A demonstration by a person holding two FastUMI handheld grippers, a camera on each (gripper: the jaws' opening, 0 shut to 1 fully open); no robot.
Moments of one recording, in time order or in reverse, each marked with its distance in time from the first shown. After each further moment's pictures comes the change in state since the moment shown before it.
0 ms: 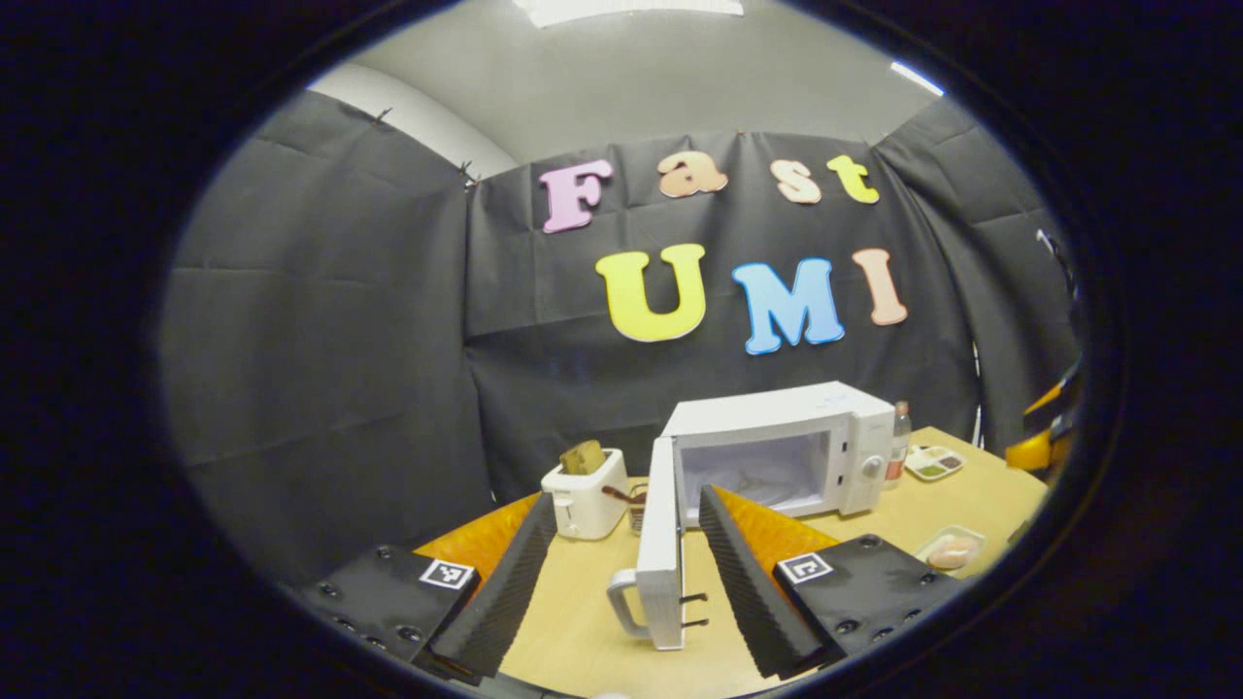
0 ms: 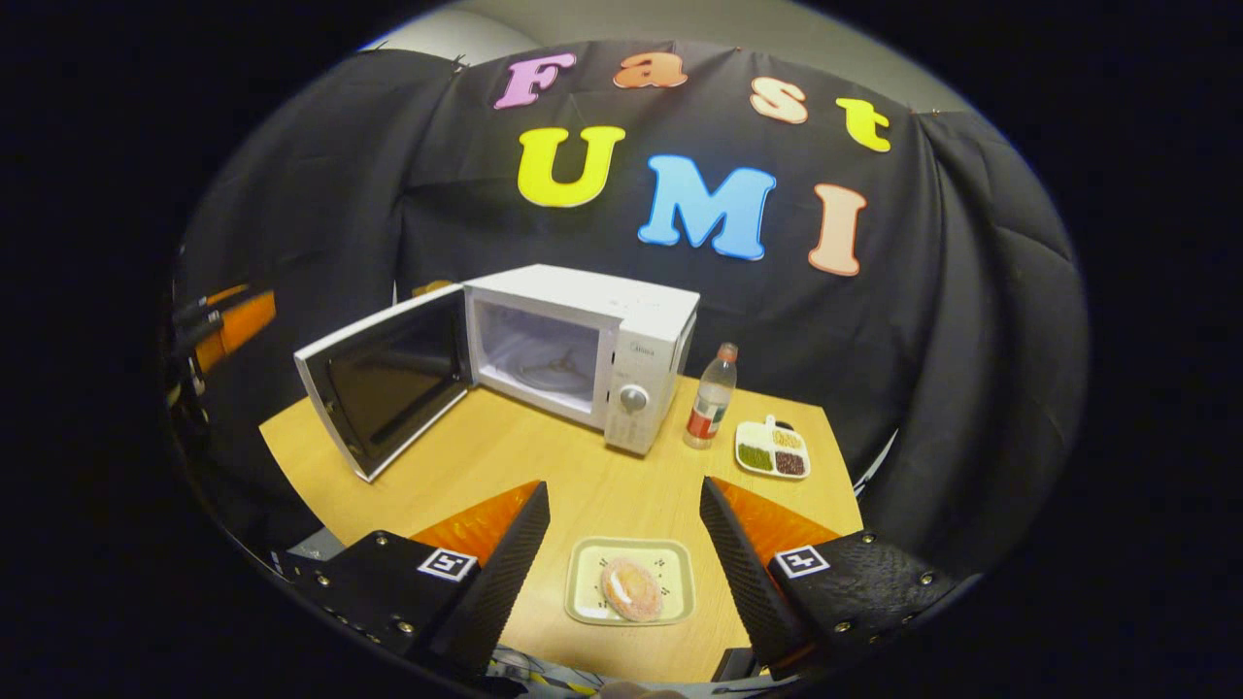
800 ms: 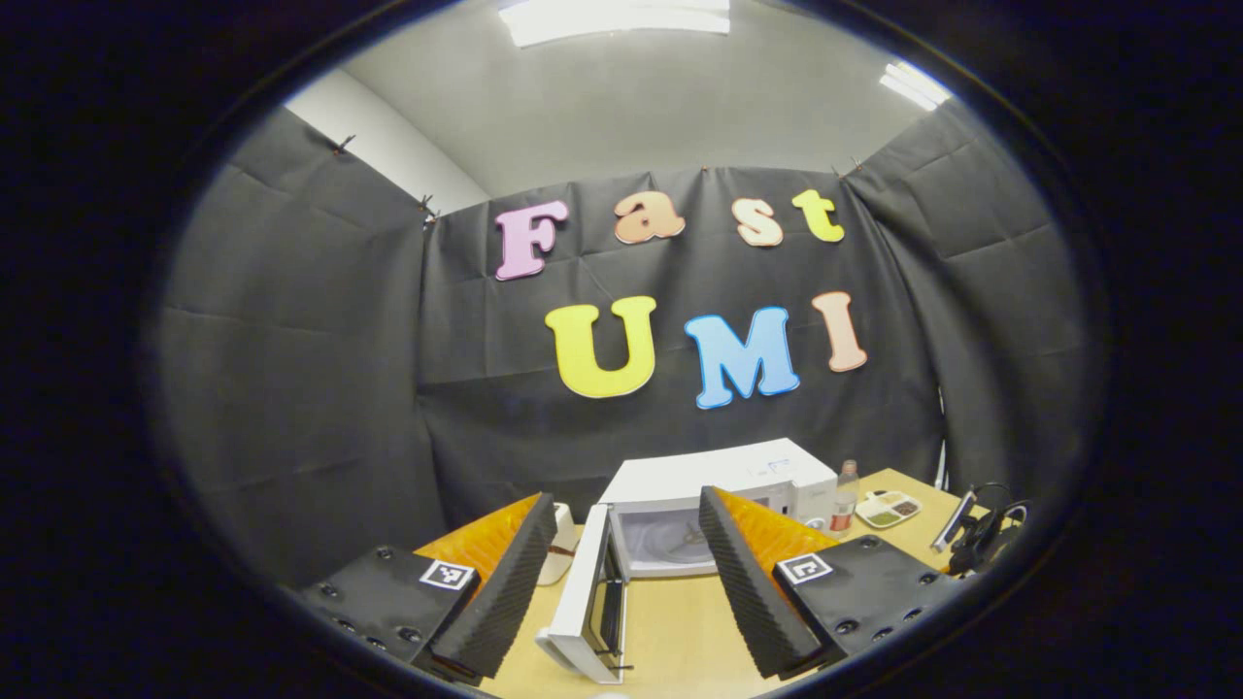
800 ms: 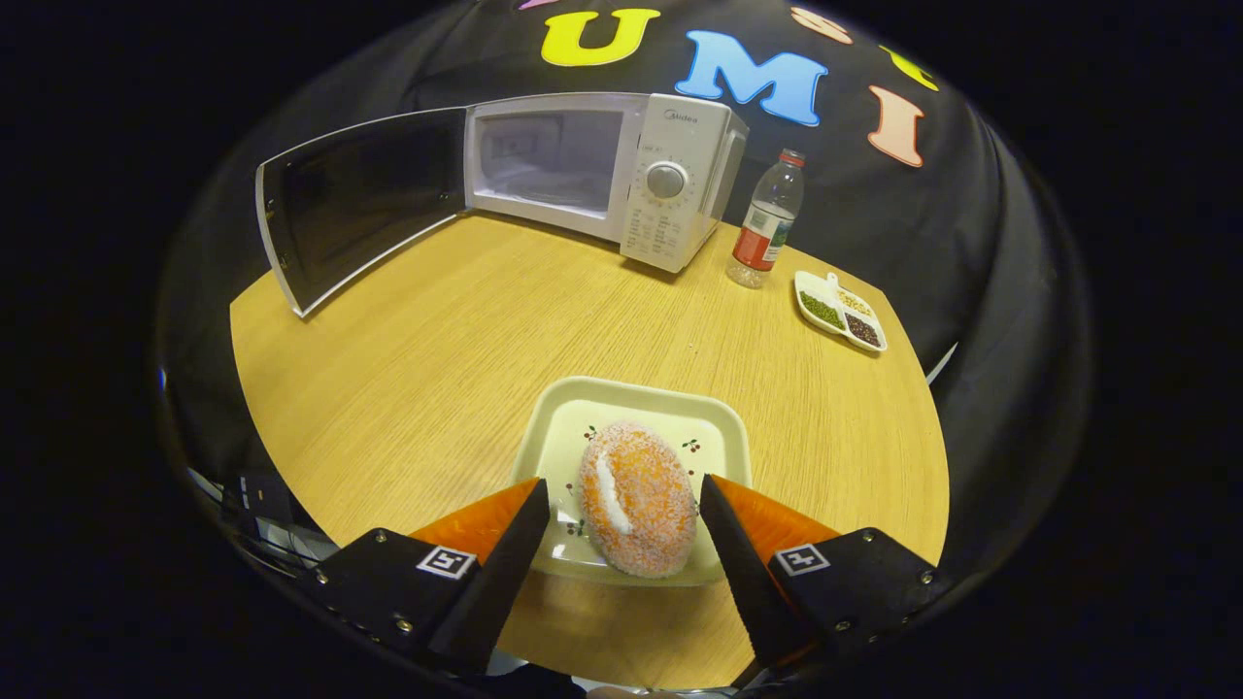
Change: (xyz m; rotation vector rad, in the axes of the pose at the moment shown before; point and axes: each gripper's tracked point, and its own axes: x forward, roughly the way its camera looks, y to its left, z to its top) left arm 0.013 -0.064 0.086 -0.025 -0.080 -0.083; right arm 0.107 0.001 -0.169 -0.083 0.305 0.074
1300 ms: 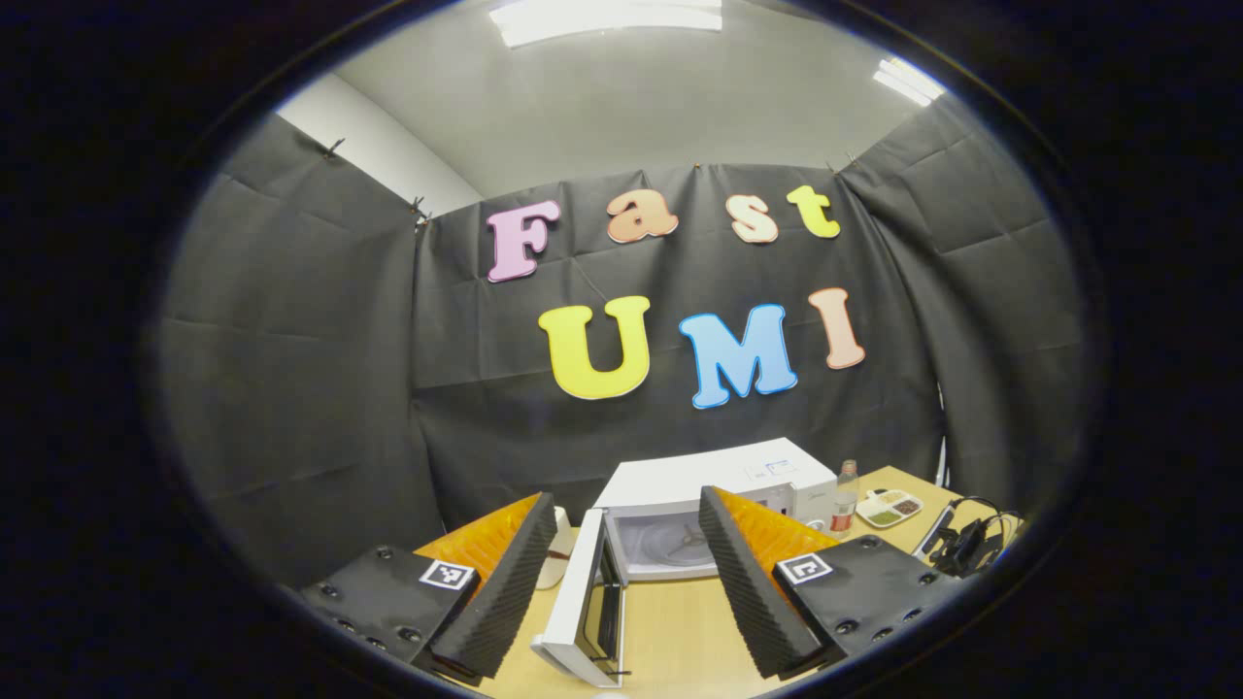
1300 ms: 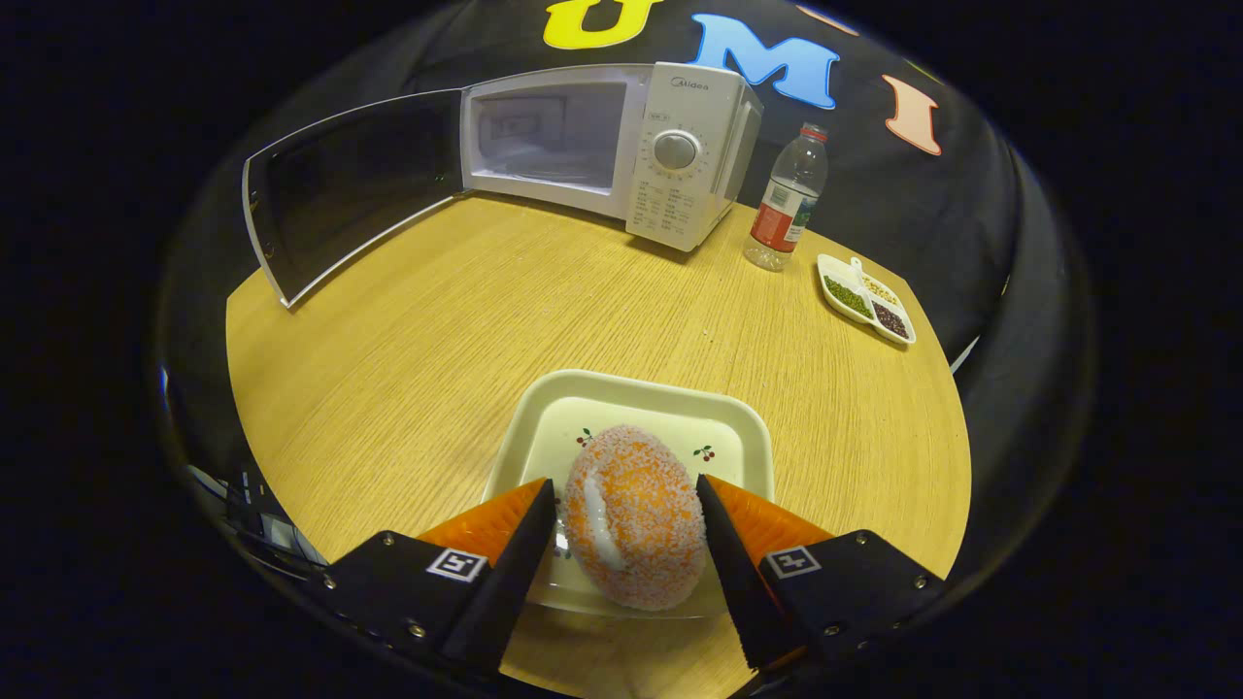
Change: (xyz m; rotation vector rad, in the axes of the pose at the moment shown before) left arm 0.012 -0.005 0.001 0.024 0.011 -0.010; right arm 0.031 -0.001 -0.003 -0.007 0.043 0.034
